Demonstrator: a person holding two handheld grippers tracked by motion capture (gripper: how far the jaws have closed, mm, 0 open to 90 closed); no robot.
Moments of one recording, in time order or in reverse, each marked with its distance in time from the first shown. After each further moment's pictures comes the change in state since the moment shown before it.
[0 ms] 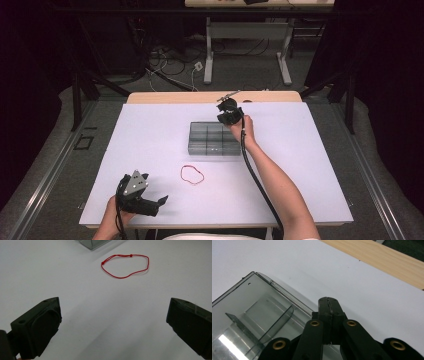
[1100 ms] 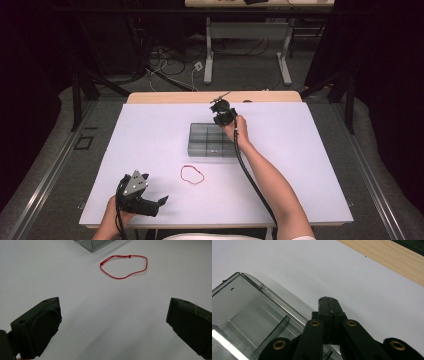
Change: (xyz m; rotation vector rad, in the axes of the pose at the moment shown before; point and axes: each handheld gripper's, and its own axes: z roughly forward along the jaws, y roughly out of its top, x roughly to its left) left arm 0.000 0.000 0.000 -0.005 -0.008 0.007; right arm 0.012 0.005 0.022 0.047 -0.043 -0.023
